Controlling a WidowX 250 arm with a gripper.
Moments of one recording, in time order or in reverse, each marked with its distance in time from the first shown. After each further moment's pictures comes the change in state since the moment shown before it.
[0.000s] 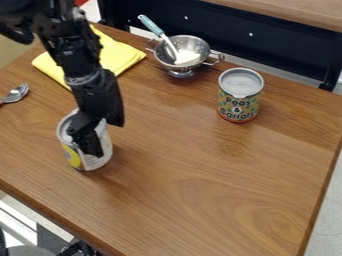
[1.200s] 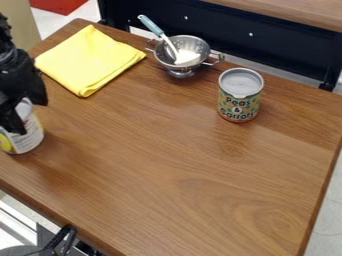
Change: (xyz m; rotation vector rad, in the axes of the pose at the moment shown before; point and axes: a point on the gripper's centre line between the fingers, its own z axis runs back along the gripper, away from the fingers) arm -0.107 0.003 0.015 0.006 0.074 0.063
